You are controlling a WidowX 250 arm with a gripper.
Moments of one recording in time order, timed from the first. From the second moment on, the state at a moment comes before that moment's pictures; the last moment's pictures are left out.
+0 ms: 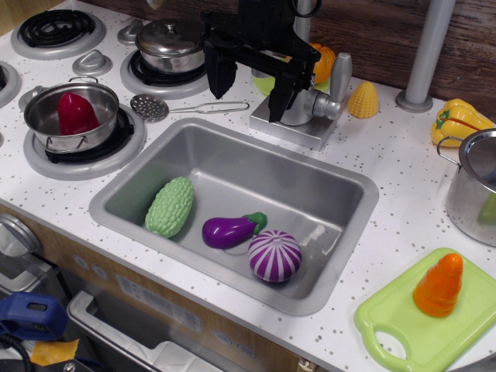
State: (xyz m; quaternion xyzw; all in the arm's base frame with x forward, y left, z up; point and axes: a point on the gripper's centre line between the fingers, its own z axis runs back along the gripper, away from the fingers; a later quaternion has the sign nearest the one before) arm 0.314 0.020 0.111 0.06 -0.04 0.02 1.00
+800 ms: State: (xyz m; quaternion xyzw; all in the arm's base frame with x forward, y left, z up) arm 0.319 -0.008 0.119 0.04 -0.08 0.05 0.99
